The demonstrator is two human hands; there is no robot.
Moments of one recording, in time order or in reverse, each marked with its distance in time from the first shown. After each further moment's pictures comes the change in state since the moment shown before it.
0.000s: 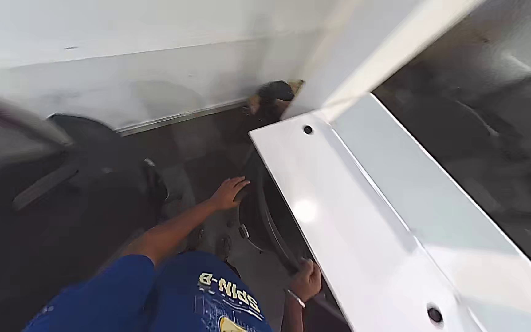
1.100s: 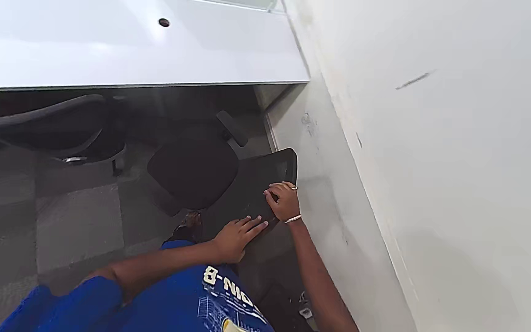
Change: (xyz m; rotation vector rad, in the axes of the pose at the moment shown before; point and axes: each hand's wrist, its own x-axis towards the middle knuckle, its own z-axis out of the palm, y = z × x) left_hand -0.178 -0.140 -0.188 -0.362 1.011 -0.978; right_hand -0.252 -0.514 0.582 0.249 -1.668 -2.379
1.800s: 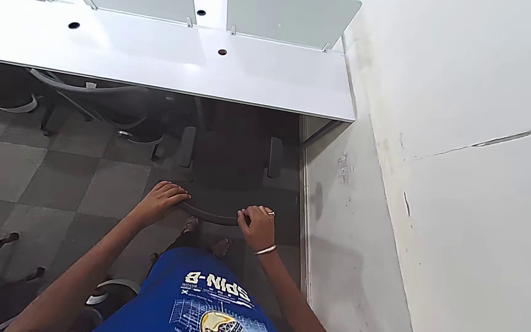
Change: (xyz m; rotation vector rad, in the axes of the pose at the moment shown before) left_hand -0.059 -0.040 -0.018 0.534 0.643 -0.328; right_hand -0.010 0.046 -0.007 0.196 0.071 -0.242
